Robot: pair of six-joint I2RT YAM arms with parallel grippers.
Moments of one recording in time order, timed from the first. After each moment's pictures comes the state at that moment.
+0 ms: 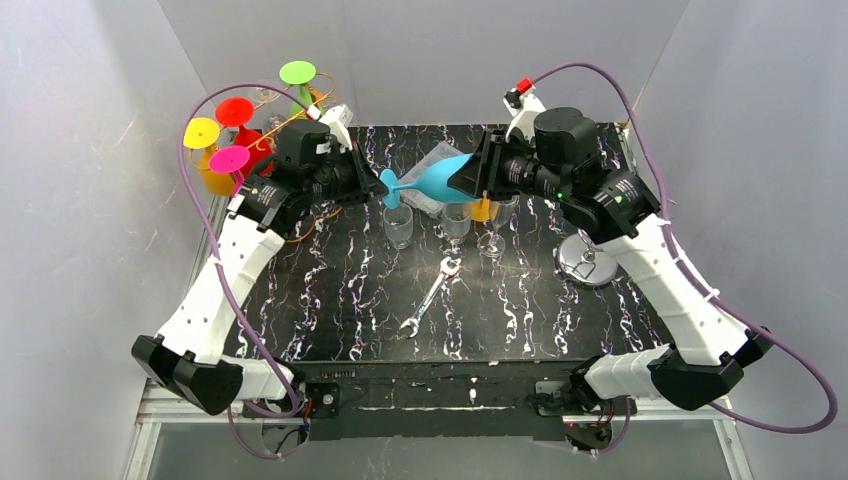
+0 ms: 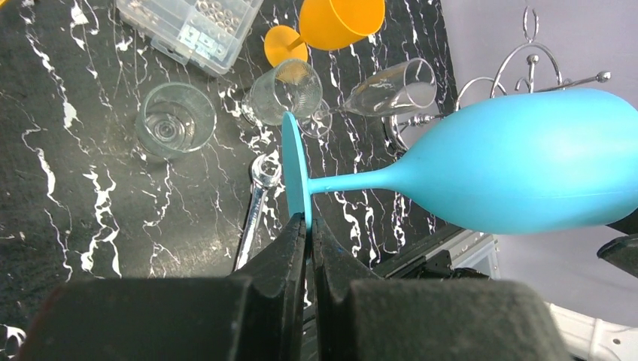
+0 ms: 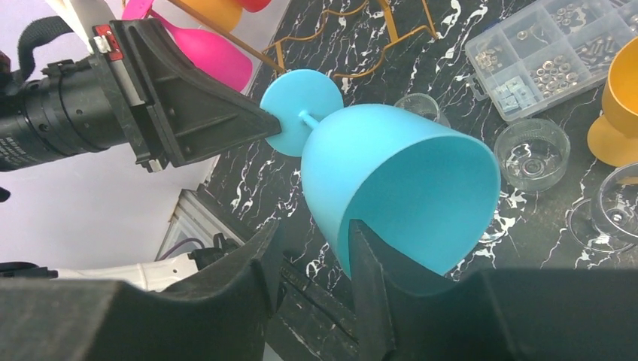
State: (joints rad) left arm -0.45 1.32 1.57 -0.82 0.21 -0.55; right arm 0.71 1.32 1.72 -0.76 -0.18 0.58
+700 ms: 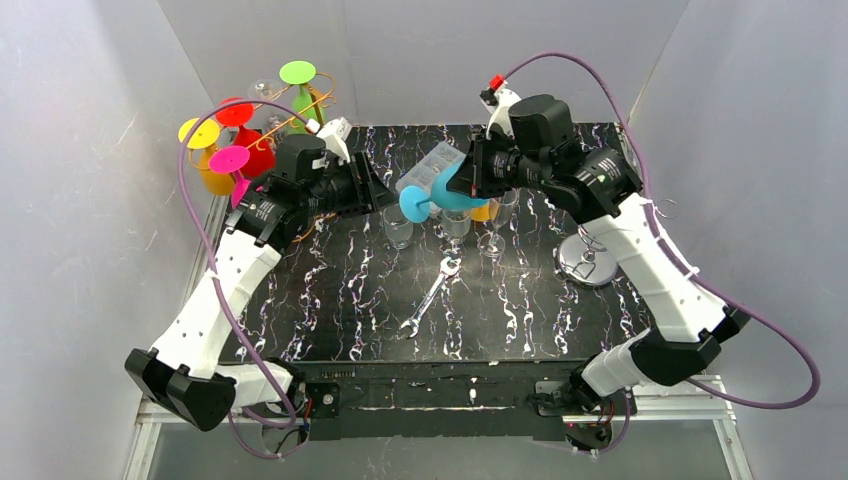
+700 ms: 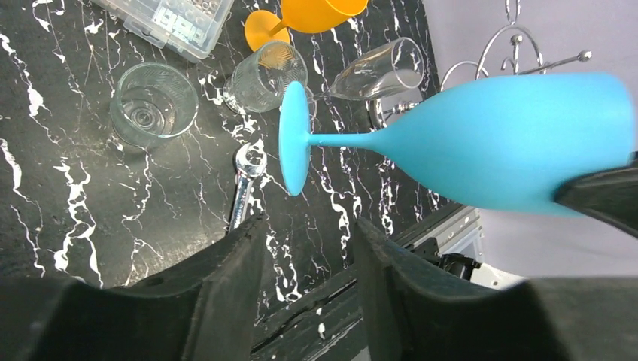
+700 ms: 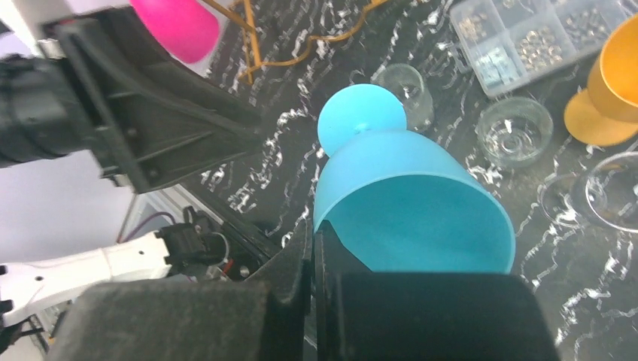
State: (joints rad) left arm -0.45 1.24 1.43 -0.73 0.27 -0.58; right arm 0.74 1.45 1.91 -0.93 -0.16 0.51
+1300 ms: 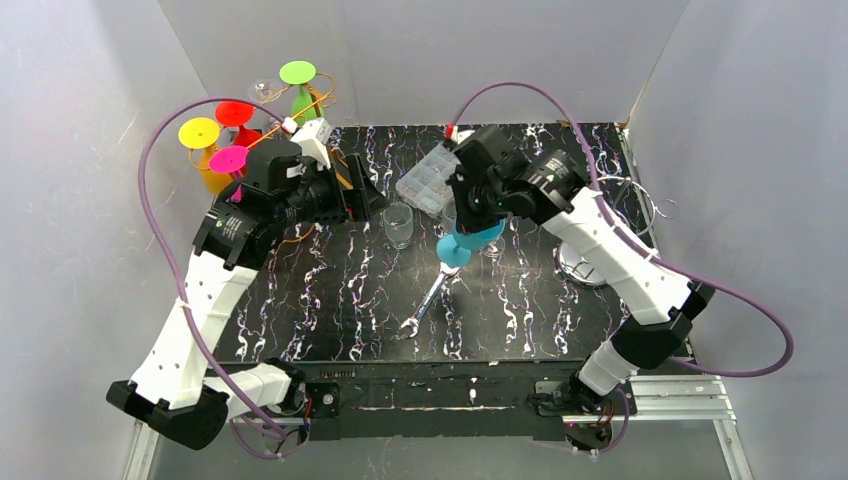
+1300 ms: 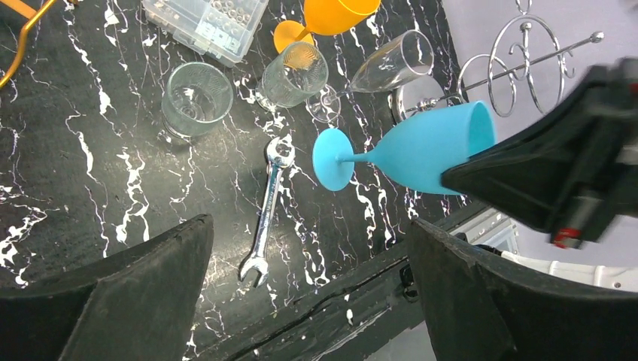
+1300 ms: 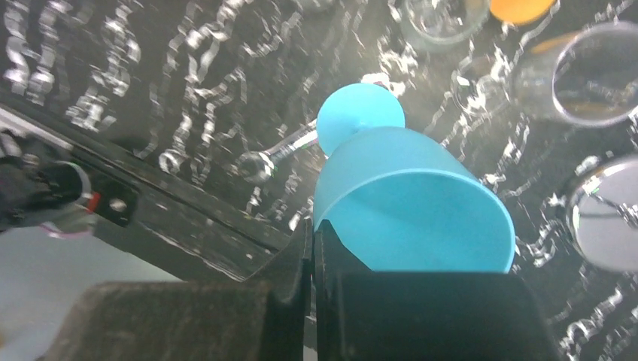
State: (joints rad) left arm -0.45 1.16 1.51 -0.89 0.20 -0.49; right arm 0.87 1.59 2.00 -1.28 0.07 0.40
